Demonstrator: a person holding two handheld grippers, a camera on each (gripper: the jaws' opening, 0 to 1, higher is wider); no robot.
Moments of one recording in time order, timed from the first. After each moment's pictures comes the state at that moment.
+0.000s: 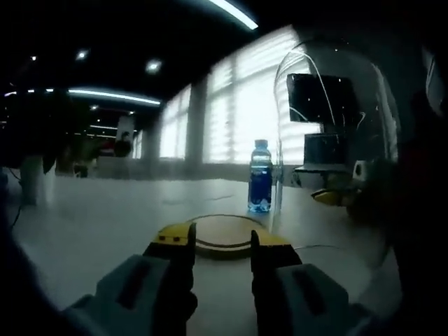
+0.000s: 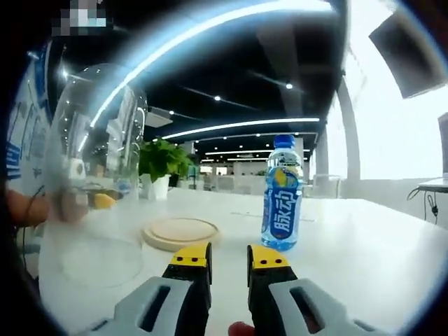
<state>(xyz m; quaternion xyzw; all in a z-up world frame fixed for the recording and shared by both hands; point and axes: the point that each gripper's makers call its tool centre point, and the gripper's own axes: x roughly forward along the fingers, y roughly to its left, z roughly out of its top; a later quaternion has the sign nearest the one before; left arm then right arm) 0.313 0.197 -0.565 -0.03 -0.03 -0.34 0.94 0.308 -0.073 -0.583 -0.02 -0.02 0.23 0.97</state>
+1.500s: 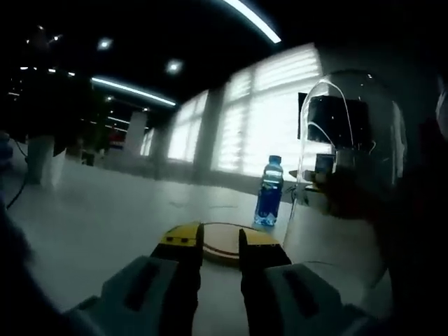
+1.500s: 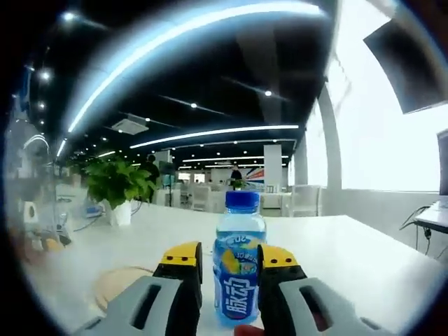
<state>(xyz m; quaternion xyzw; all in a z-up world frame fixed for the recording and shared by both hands) 0.325 0.221 -0.559 -0.10 -0.04 -0.32 0.94 0.426 -0.097 -0.486 -0.01 -0.03 0.16 0.99</state>
